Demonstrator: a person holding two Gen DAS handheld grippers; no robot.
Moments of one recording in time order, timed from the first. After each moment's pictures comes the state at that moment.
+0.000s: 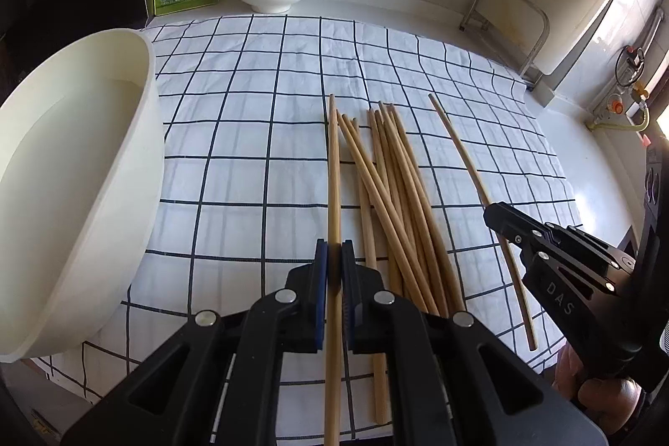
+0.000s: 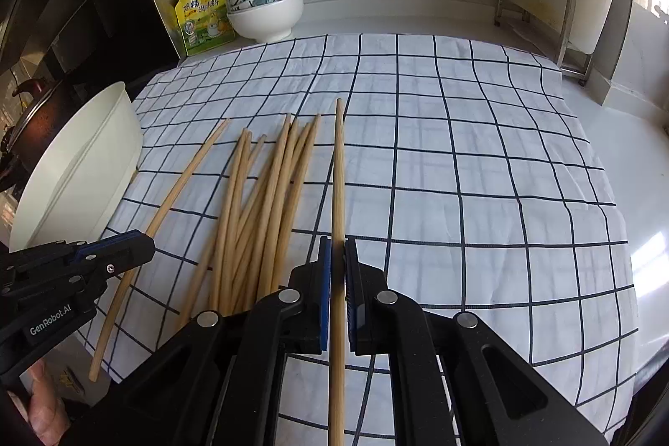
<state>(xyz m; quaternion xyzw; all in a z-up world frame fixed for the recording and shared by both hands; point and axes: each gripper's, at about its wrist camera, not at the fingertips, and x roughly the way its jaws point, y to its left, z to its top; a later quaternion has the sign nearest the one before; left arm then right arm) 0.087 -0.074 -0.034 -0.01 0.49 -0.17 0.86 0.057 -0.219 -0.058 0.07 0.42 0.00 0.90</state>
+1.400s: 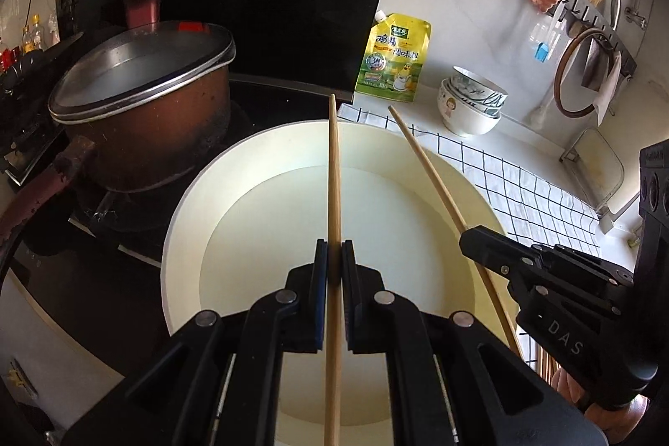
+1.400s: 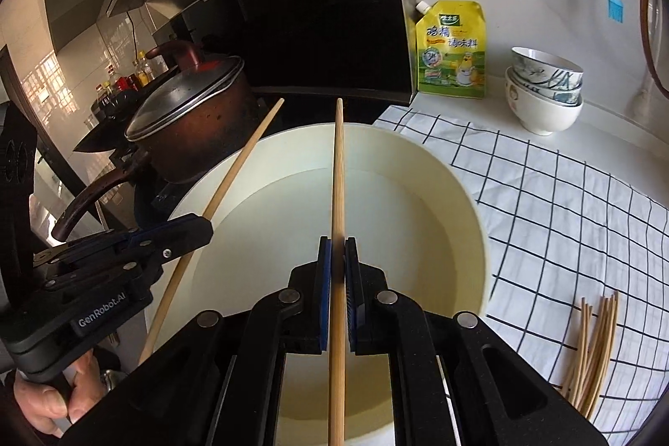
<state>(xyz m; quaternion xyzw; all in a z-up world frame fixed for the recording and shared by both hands) 0.125 0.180 0.031 -0.09 0.42 -0.04 0.90 0.158 0.058 0.011 0.01 0.41 0.21 0.89</state>
